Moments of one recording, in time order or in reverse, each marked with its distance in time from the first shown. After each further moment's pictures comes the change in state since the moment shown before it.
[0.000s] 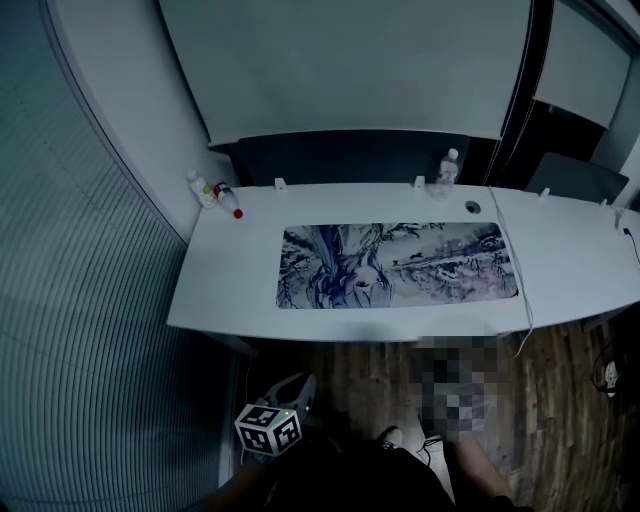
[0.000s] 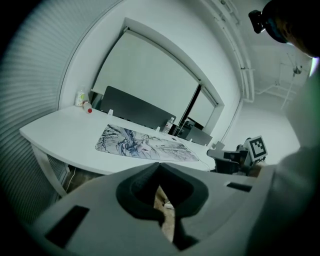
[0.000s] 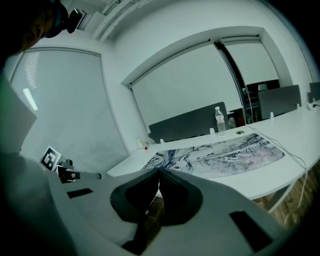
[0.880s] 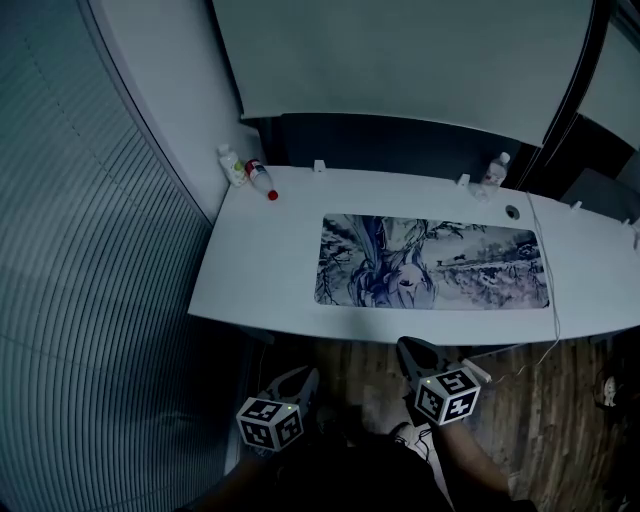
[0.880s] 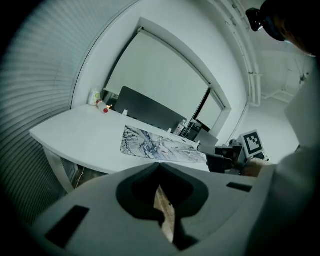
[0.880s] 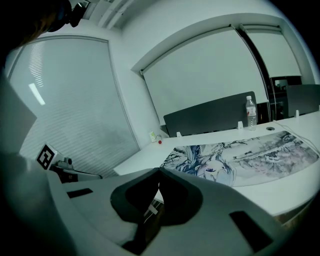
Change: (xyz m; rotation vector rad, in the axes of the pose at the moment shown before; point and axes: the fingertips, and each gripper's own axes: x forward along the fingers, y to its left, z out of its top) left arm -0.026 0.101 0.013 -0.055 0.005 0.032; right arm 0.126 0.093 -0.008 -0.065 0.076 0.100
